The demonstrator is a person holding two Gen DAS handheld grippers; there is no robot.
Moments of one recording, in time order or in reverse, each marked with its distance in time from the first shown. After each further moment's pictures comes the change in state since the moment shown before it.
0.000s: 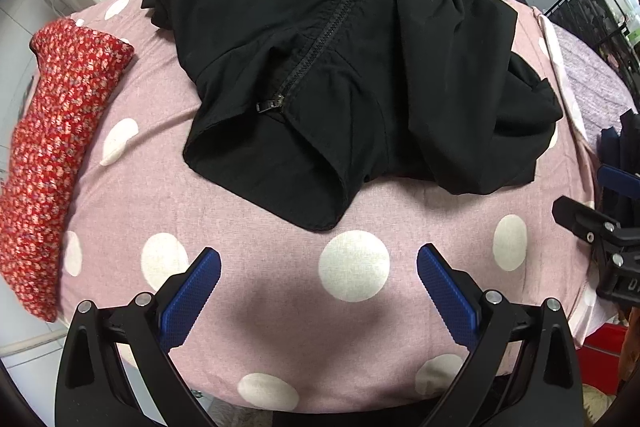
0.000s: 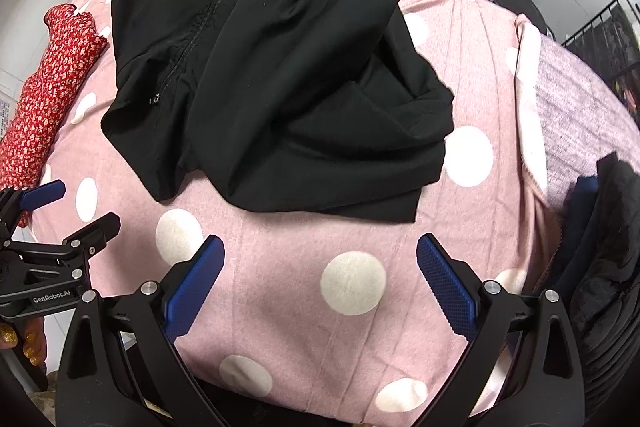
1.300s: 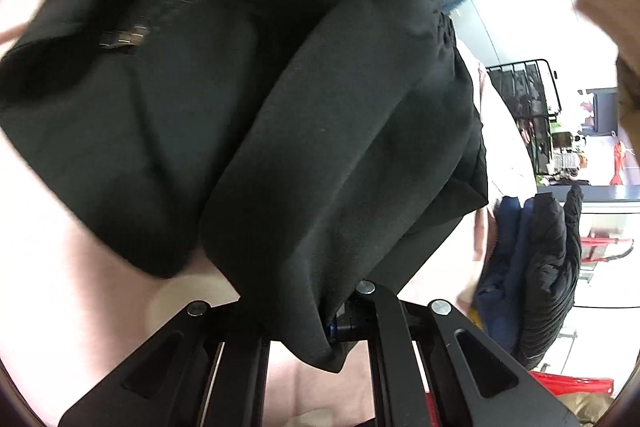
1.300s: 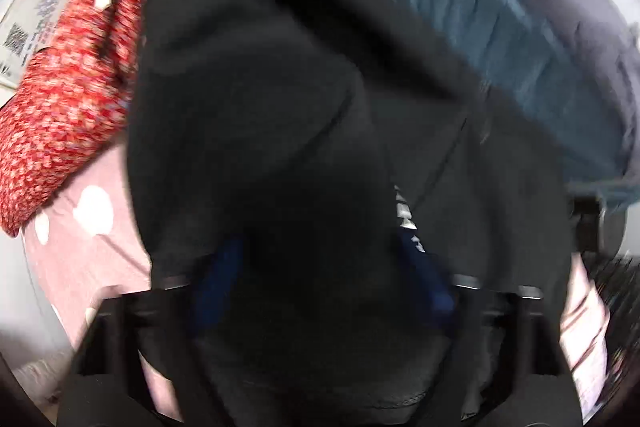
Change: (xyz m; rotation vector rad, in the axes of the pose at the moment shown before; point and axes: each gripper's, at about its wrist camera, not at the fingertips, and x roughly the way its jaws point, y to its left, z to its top) left arm 0.091 0.001 0.020 -0.252 0.038 -0.556; right arm 0.129 0.212 0.282 -0.496 0.060 0.103
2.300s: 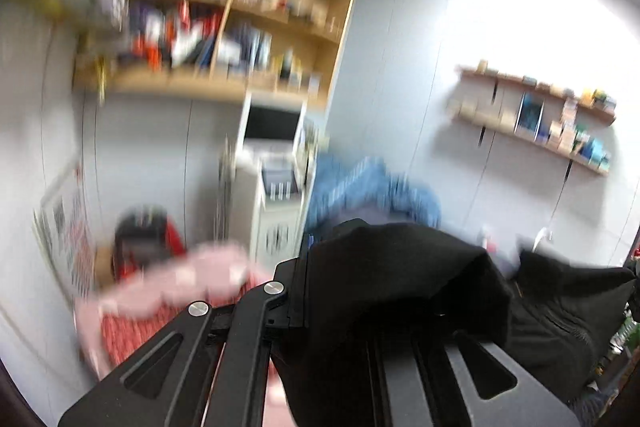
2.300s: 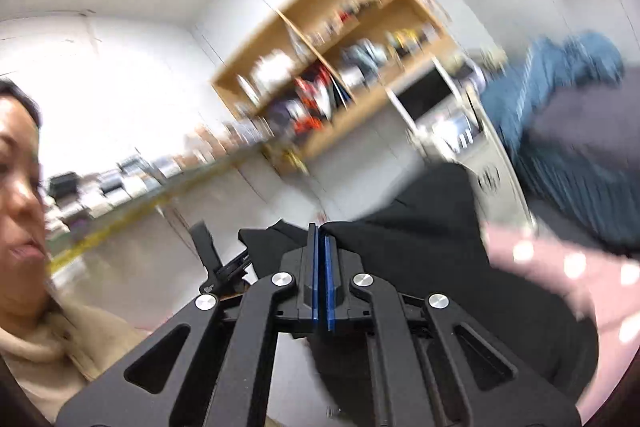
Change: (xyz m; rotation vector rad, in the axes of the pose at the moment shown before) left arm -0.549 -0.085 -0.117 0.122 -1.366 0.457; right arm -0.512 0.010 -0.327 0.016 -1.073 0.889
